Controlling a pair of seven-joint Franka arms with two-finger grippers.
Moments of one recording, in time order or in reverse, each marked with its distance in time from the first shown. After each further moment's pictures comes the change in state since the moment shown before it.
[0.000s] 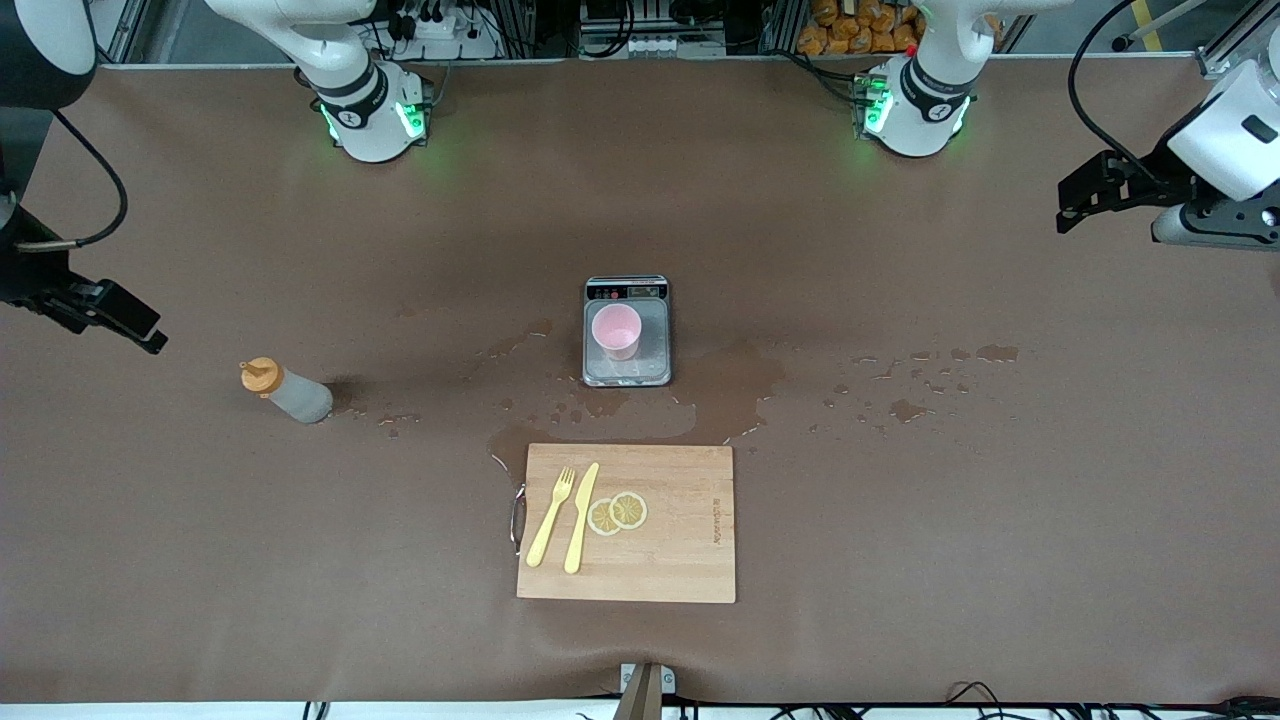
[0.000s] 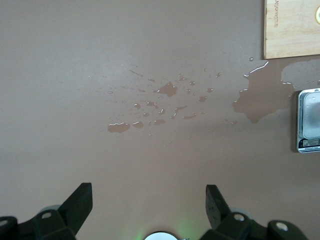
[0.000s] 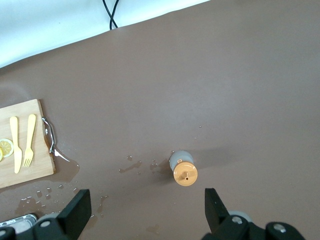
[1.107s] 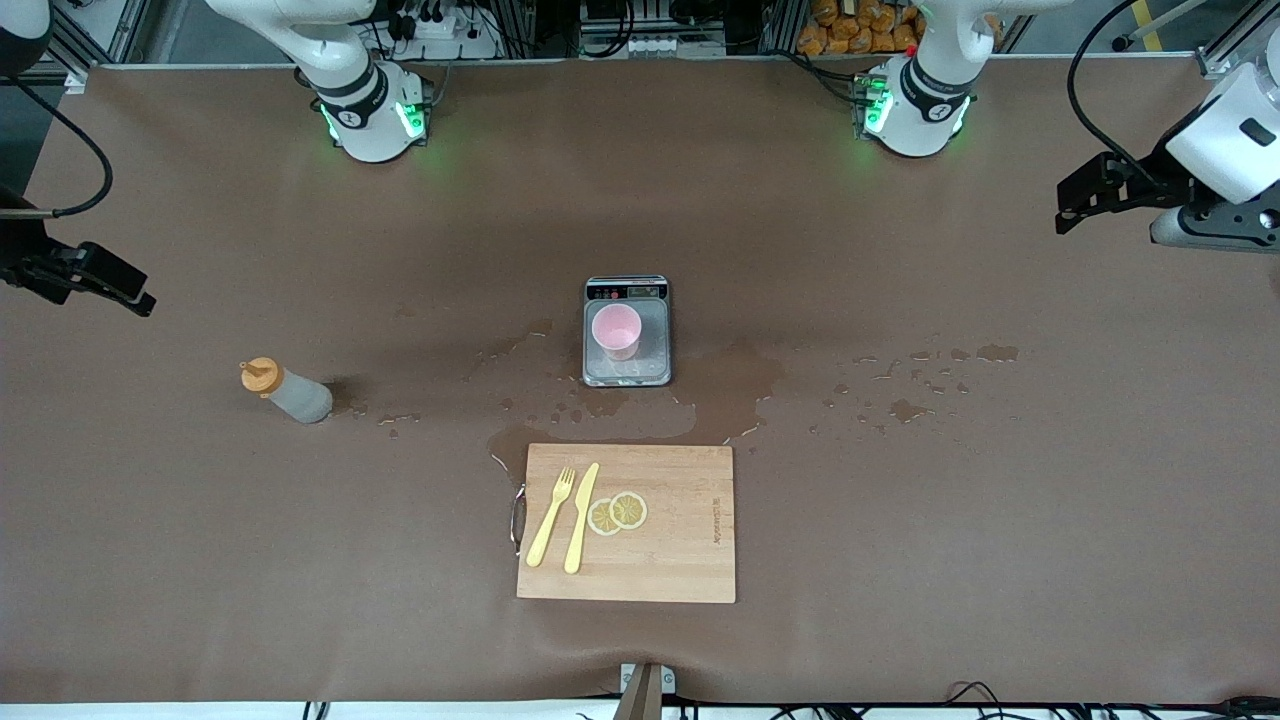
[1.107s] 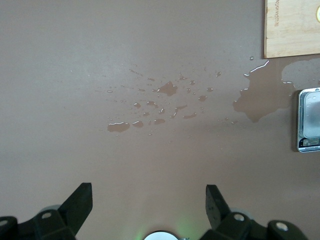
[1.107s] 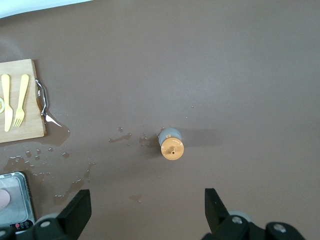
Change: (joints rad) left arm 0.000 0.002 0.000 0.000 0.000 -0.002 0.000; right arm -0.012 0.005 0.001 0.077 0.003 -0.180 -0.138
